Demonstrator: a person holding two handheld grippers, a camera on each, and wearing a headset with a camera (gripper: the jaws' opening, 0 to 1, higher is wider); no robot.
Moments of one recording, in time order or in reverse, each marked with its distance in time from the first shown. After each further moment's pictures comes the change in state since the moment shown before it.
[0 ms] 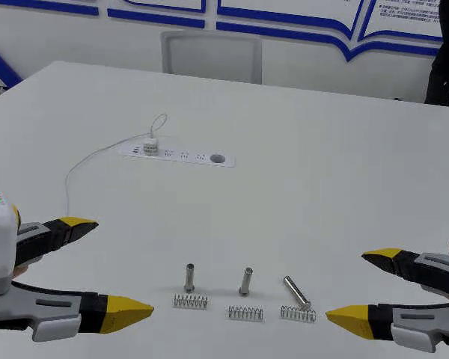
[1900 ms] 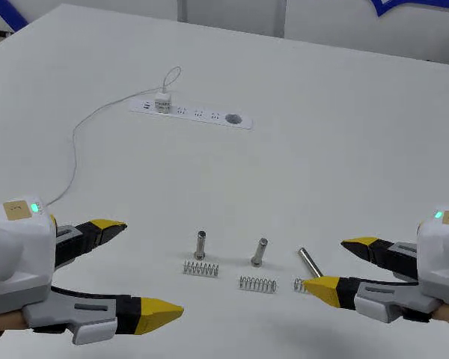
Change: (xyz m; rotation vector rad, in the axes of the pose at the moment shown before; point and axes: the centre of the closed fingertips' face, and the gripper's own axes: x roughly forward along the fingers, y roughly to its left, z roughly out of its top) left arm 0.031 -0.015 -0.044 -0.100 0.022 -0.021; right arm 0.066 0.000 -0.023 0.116 0.043 0.001
